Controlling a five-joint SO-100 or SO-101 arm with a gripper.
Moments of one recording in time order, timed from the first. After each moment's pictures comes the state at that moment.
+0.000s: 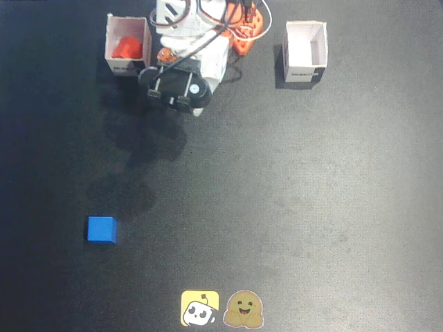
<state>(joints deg) 11.4 161.0 147.1 73.9 89.6</state>
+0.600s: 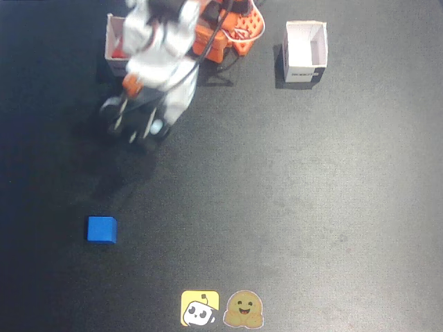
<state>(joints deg) 21.3 133.5 132.5 66.3 82.1</state>
